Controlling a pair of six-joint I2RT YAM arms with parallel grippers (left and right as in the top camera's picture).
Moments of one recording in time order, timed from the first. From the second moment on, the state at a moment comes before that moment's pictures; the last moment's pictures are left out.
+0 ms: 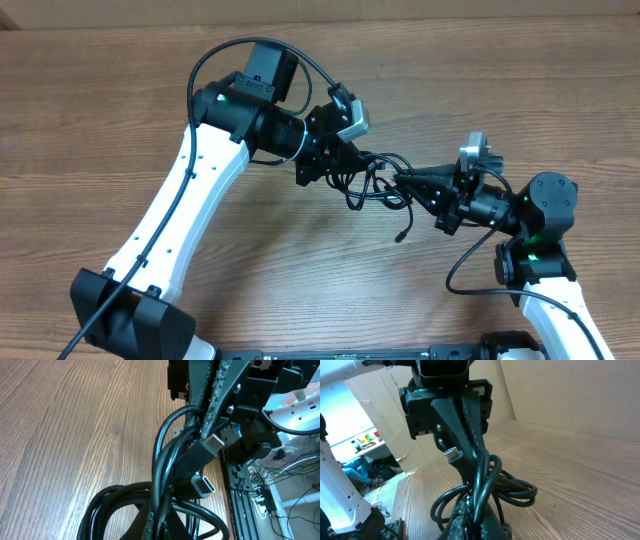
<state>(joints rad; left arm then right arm) -0.40 1.70 1.65 -1.11 0.95 0.76 0.05 1.03 0.49 0.53 -1.13 0.34</state>
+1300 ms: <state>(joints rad) -0.40 1.69 1.66 -1.17 0.99 0.83 0.05 1.04 0.49 0.64 -0.82 0.68</state>
